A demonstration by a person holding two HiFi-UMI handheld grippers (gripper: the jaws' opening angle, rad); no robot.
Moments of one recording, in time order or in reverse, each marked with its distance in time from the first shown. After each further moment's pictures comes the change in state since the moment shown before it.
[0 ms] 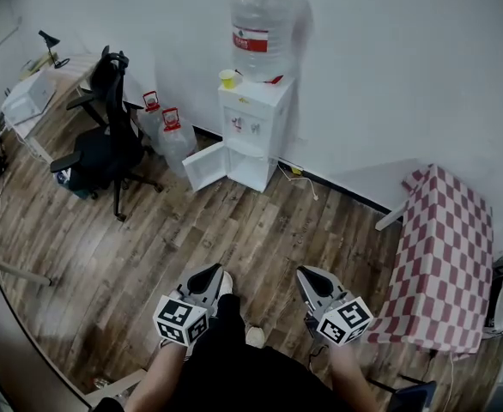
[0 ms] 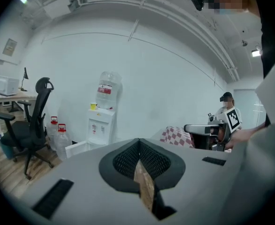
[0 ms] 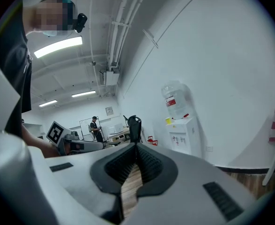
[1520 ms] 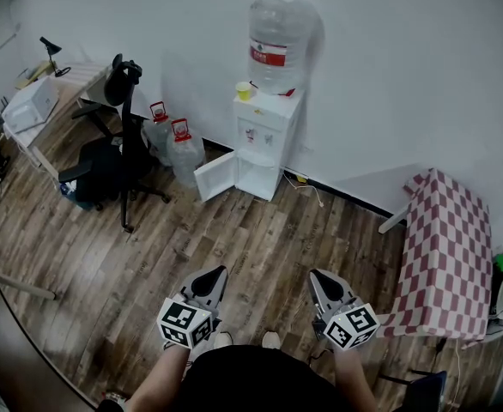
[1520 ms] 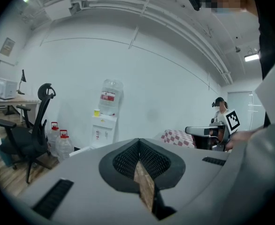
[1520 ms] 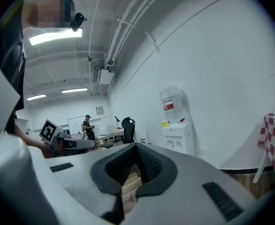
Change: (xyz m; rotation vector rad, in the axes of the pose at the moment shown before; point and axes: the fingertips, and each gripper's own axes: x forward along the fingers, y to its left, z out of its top) left arm -0.067 0.066 0.025 0.033 -0.052 -0.051; right arm 0.033 0.066 0.009 -0.028 -0.025 -0.159
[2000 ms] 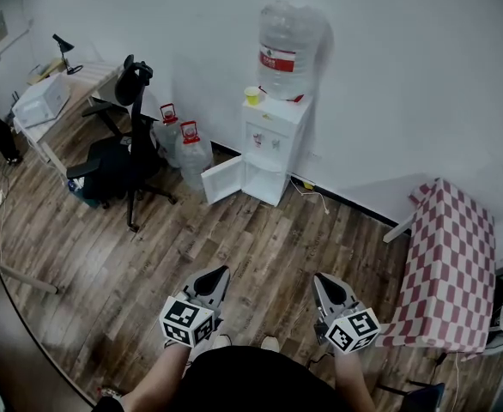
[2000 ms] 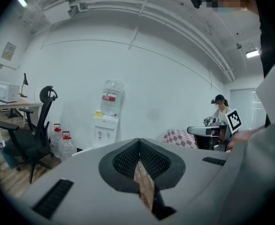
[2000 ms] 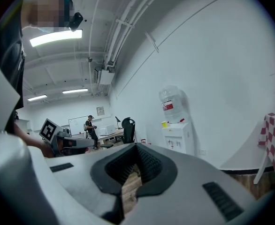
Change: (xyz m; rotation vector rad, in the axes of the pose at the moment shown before) left arm 0.005 -0.007 0.001 0.010 0.001 0.035; right arm -0.007 -0.013 0.000 0.000 -0.001 0.013
